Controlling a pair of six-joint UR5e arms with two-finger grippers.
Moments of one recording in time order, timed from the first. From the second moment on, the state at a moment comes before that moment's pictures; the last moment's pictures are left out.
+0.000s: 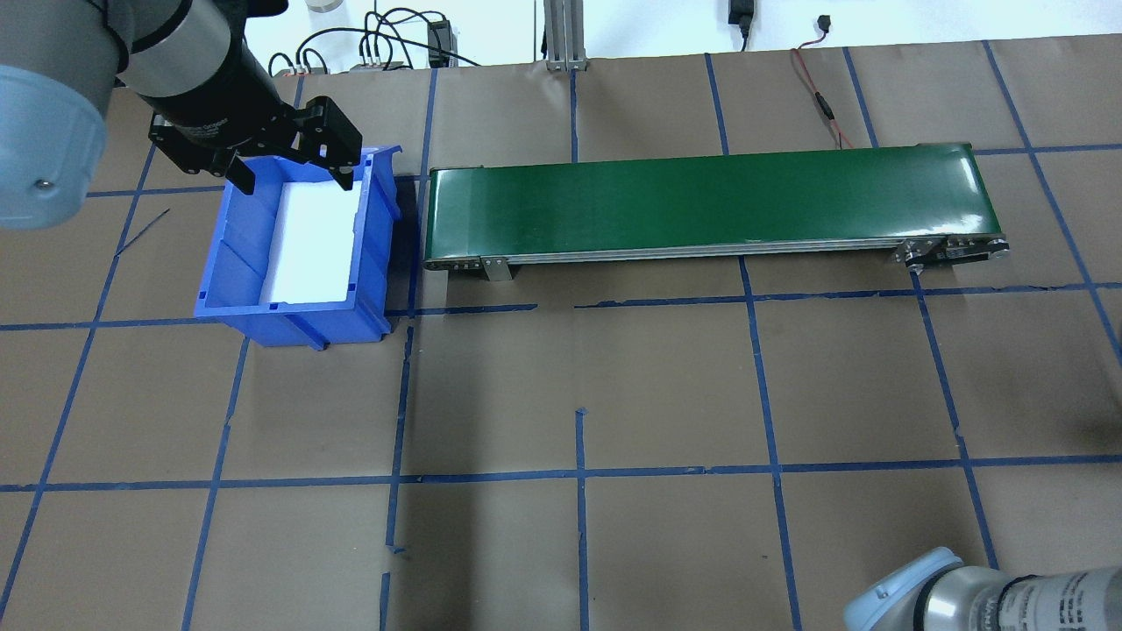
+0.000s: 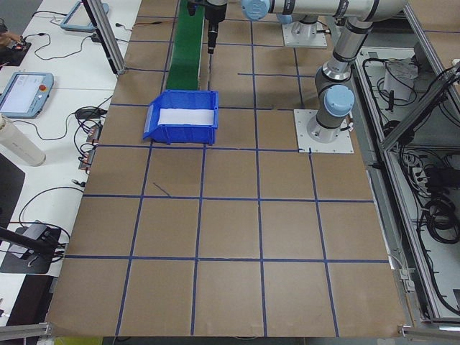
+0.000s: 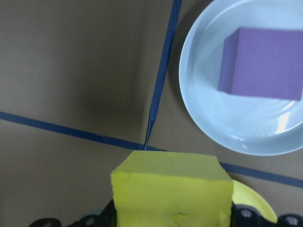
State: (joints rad) left arm -1.57 -1.55 -1.58 -1.44 1.57 0.01; right arm 0.38 -1.41 1.93 -1.98 -1.55 -1.38
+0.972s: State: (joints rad) left arm -1.57 -1.55 -1.58 -1.44 1.57 0.01; right arm 0.14 -1.37 2.03 -2.06 -1.47 -1.67
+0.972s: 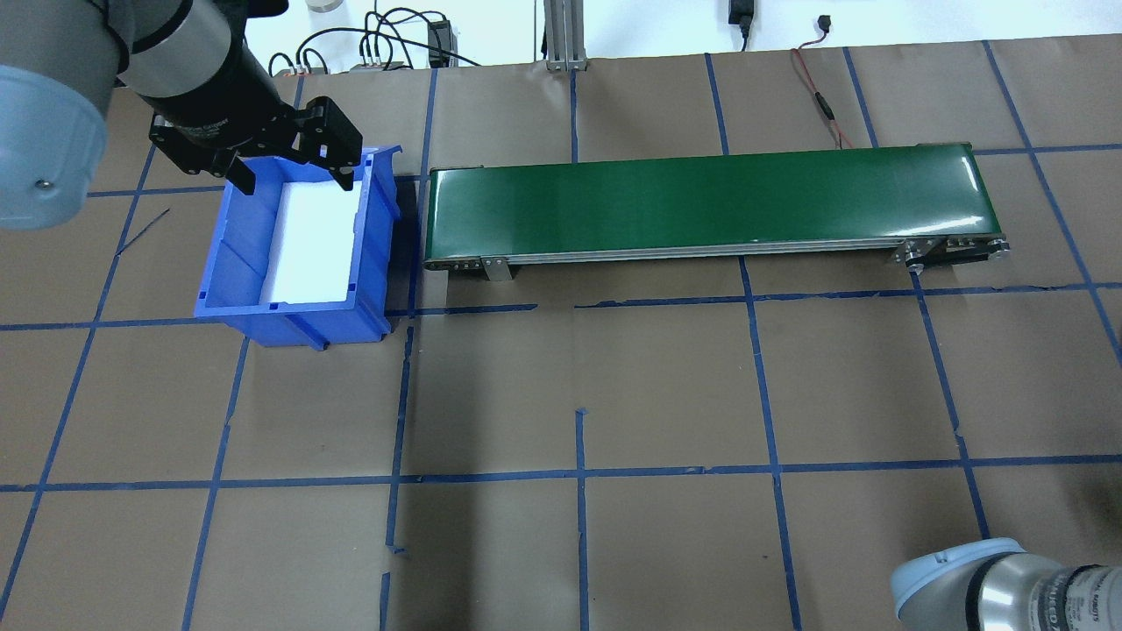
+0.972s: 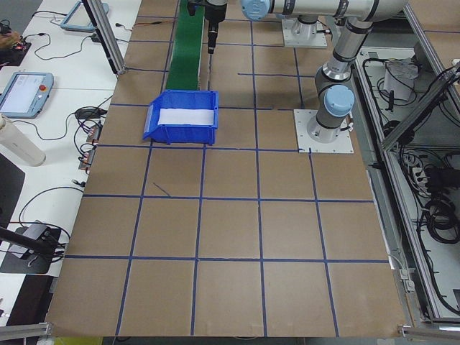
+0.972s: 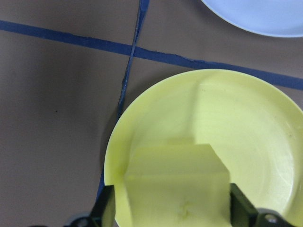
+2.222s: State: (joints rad) left arm -1.57 -1.55 -1.58 -1.44 1.57 0.03; right arm 0.89 -1.59 1.77 -1.66 -1.60 -0.76
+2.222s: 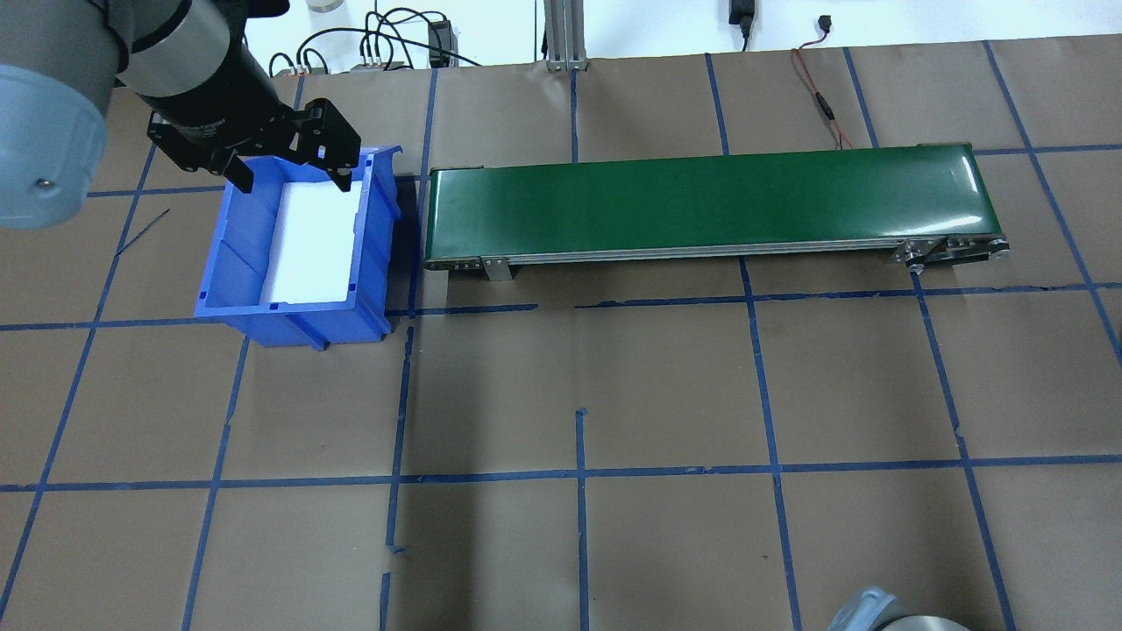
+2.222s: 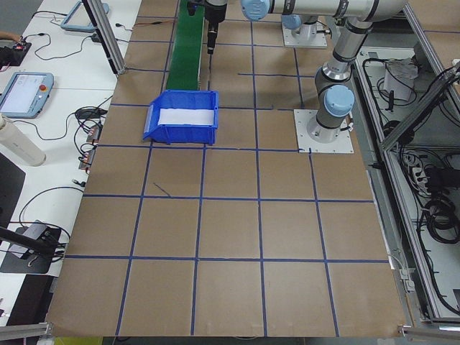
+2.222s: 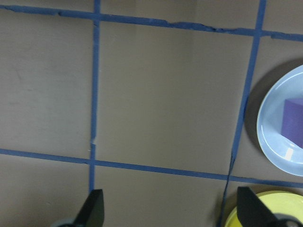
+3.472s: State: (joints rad) left arm -1.57 -1.55 -1.59 -1.44 1.58 0.03; right arm 1.61 -1.65 1.66 -1.57 -1.51 0.02
